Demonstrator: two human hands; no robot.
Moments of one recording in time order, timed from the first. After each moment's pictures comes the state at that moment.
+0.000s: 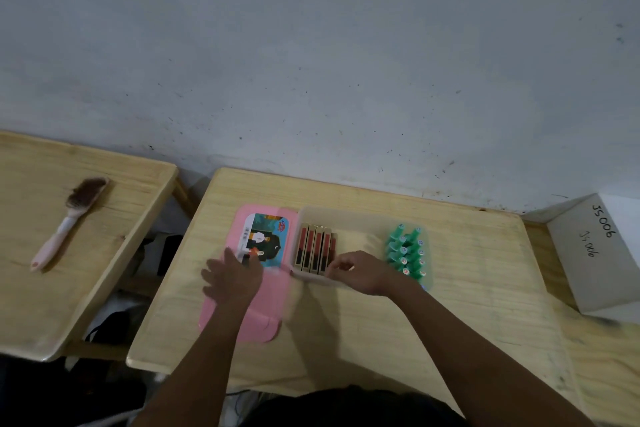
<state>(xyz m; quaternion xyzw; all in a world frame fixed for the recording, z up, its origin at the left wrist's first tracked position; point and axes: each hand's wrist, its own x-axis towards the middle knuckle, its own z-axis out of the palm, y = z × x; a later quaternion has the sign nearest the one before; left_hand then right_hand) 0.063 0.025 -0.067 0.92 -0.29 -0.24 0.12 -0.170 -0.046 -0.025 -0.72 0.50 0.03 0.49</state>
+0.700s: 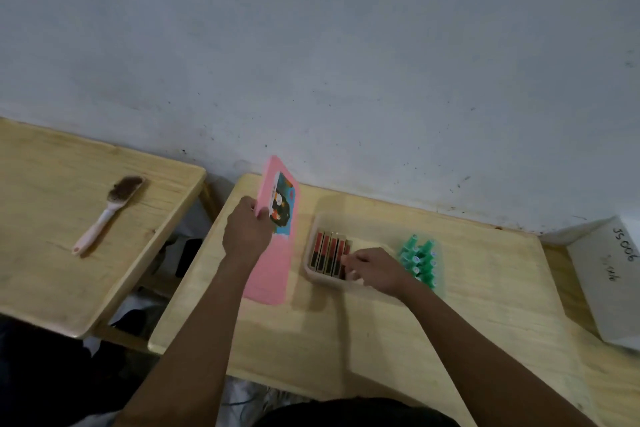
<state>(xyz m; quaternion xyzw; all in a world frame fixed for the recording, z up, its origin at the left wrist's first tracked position) 0.075 -0.001 0.035 0.84 -0.37 -0.18 0.35 -0.167 -0.040 -0.005 -0.68 0.53 -0.06 0.50</state>
